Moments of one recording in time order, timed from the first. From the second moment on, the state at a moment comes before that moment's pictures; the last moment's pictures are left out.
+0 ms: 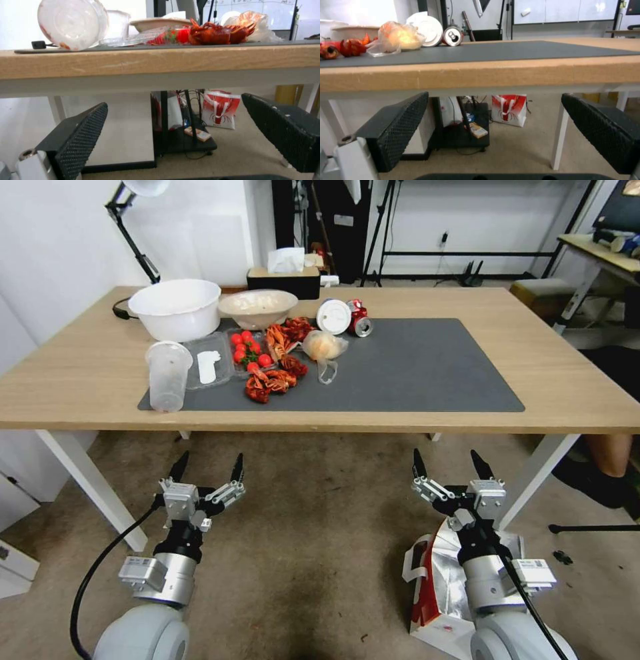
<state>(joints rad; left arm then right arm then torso) 1.68 -1.38 -0.56 -2.22 -0.22 -0.08 0.01 -1.71 1.48 0.50 2.33 0.10 -0.01 0.05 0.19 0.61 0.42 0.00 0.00</state>
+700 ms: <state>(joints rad) 1.69 -1.38 -0.56 -2.22 -0.22 -0.09 0.01 -1.70 1.47 0.50 2.32 0.10 -0.01 0.04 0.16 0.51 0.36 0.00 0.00</state>
